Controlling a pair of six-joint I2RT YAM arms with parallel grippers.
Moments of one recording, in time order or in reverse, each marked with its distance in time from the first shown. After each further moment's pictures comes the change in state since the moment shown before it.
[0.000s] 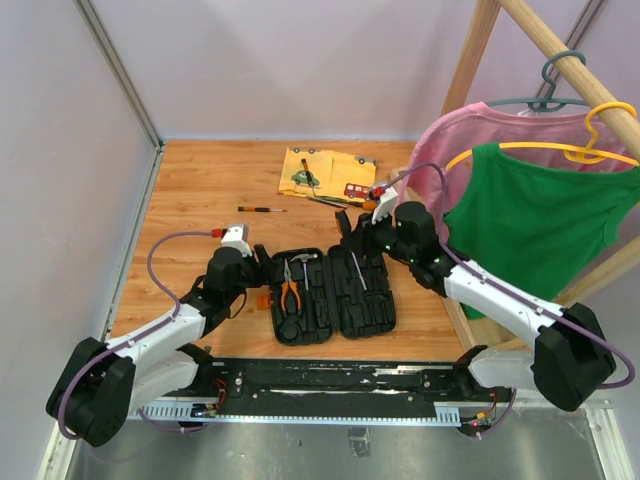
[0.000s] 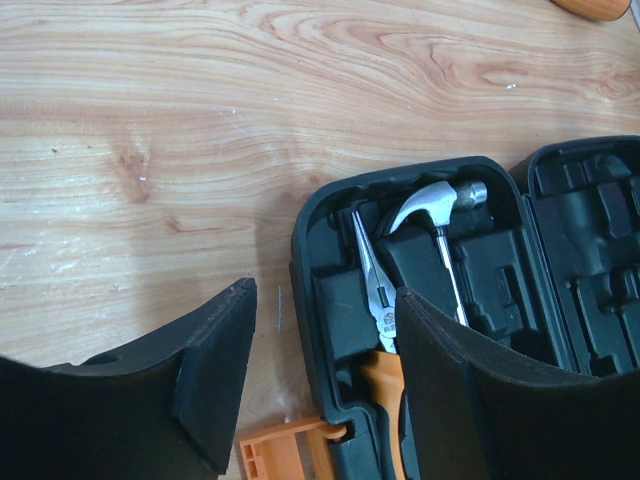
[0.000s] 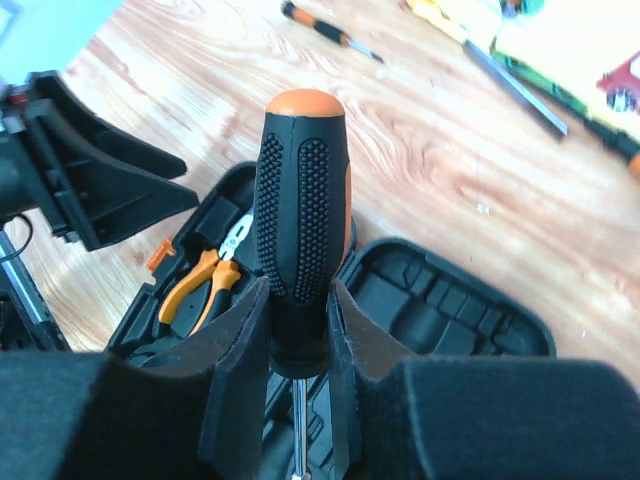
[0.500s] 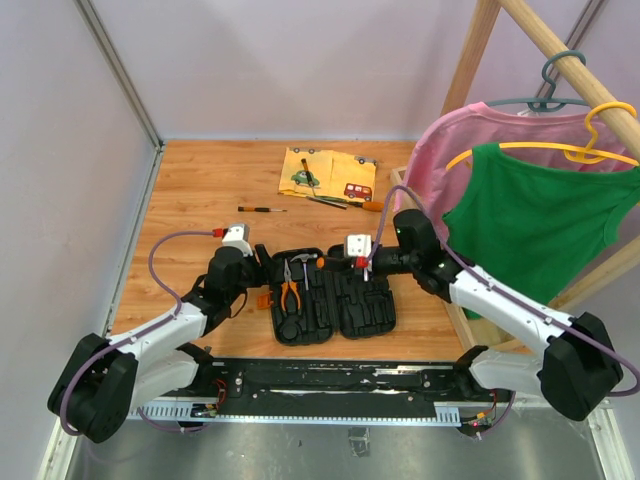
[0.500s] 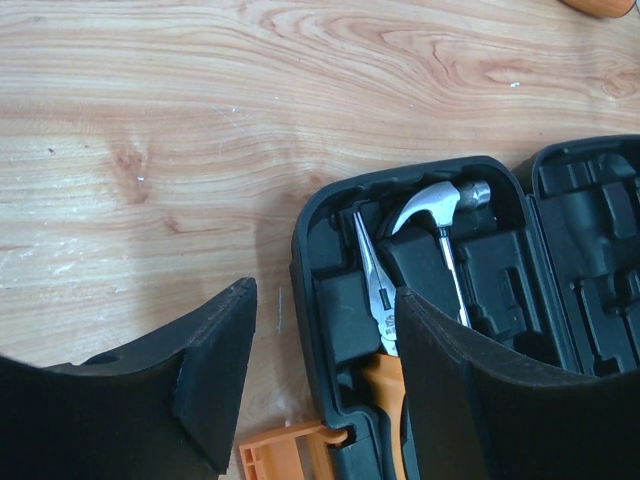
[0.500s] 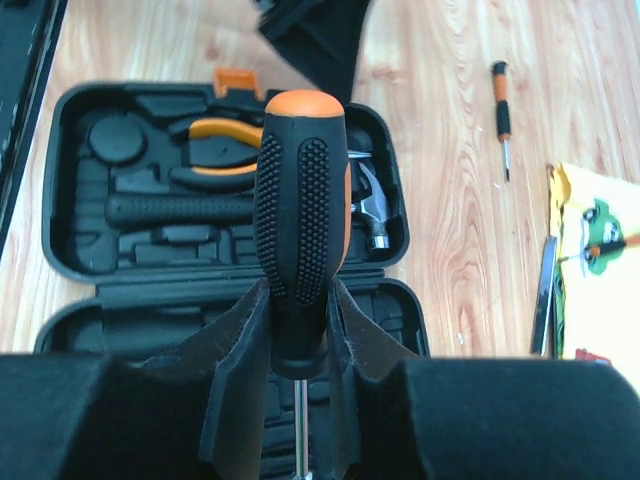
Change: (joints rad) left arm 0.000 0.025 0.003 0.013 0.001 0.000; right arm 0.012 -0.087 -0.079 -0.064 -0.513 -0.937
